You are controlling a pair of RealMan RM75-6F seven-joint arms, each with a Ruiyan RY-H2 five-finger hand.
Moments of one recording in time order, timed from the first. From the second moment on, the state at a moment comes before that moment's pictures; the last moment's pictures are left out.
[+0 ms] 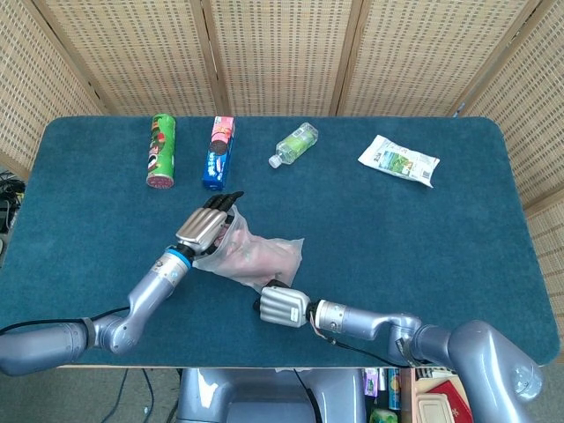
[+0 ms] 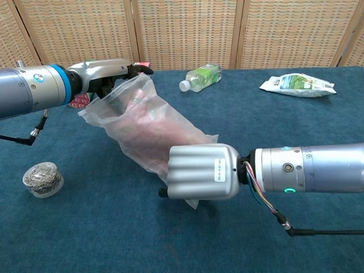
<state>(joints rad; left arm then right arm) -0.91 -1.50 -0.22 -1.50 0.94 0.82 0.17 1.01 -1.78 -0.08 -1.00 -1.99 0.97 -0.47</state>
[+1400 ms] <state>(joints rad) -0.90 -1.49 -0.22 -1.49 0.94 0.82 0.15 1.02 -1.82 -0.11 -0.95 -1.97 1.01 -0.44</state>
